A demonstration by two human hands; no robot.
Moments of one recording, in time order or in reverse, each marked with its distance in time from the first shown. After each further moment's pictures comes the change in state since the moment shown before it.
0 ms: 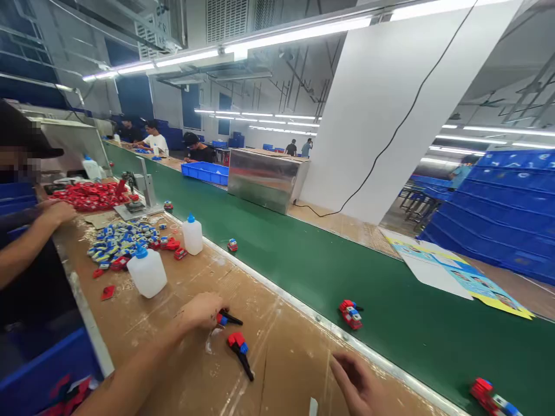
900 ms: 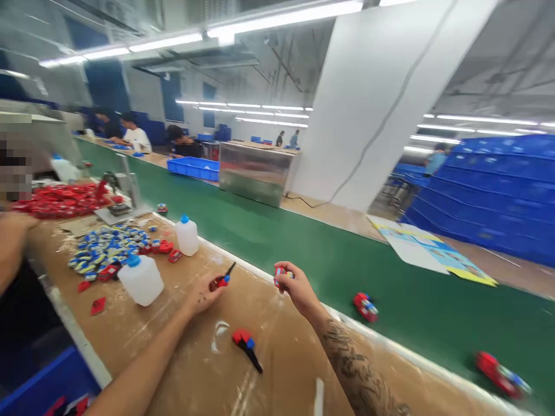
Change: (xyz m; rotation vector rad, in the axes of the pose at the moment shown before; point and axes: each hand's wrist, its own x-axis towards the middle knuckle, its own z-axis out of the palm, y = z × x) left_hand 0.031 -0.056 0.026 -0.661 0.580 -0.013; right_hand 0.116 -0.091 0.136 0.394 -0.401 0.066
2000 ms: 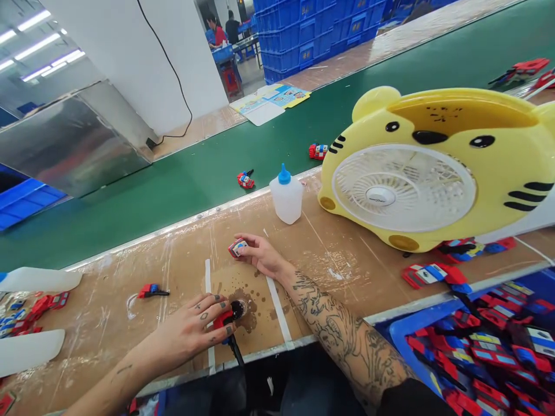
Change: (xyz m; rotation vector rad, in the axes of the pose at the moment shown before) left_hand -0.155 0.267 0.134 0.462 -0.953 1.380; right_hand -0.273 0.095 -0.149 0.979 0.264 0.034
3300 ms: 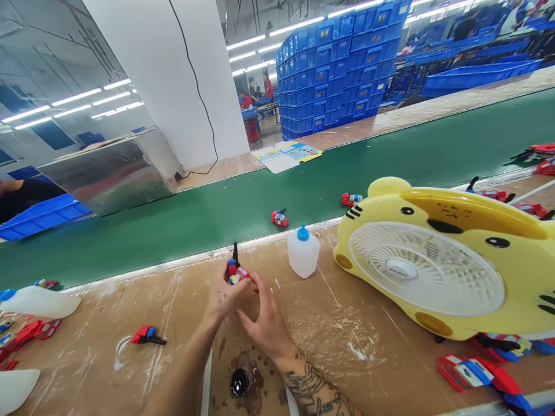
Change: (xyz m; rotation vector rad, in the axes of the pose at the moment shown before) left_hand 0.112 -0.097 0.036 -0.642 0.737 -1.097; right_hand -0.012 0.025 0.012 -1.215 0.256 -0.654
